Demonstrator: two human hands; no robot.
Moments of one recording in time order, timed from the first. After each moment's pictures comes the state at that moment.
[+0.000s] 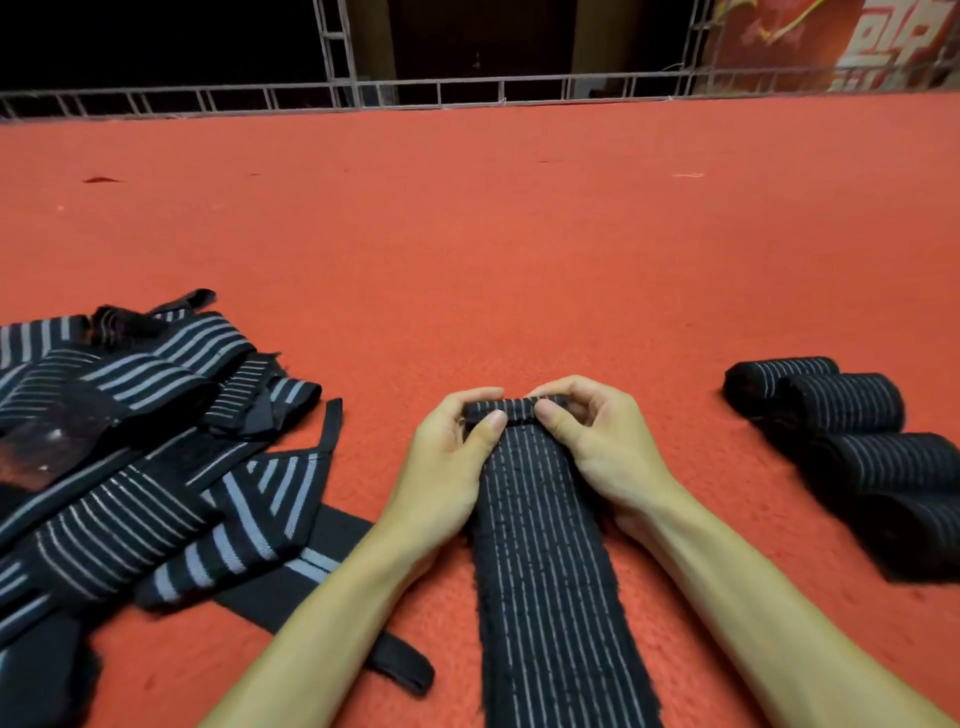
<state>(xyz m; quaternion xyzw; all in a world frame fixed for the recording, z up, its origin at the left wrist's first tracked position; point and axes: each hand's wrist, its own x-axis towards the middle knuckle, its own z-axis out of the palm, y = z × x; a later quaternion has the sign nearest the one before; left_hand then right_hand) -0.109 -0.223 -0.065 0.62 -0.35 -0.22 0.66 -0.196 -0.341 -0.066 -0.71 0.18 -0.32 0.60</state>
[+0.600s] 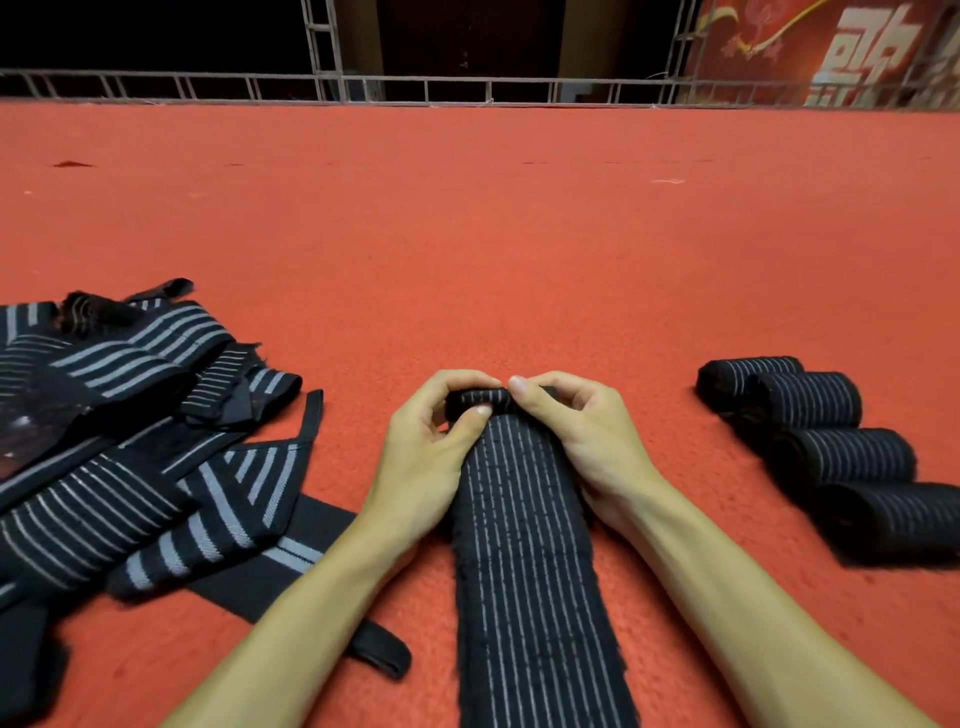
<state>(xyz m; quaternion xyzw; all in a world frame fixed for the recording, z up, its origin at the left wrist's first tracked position) -0.112 -0.220 -0.058 0.61 -0.41 -0.13 0.66 -0.206 -0.333 -0.054 -0.63 0.20 -0.30 0.69</state>
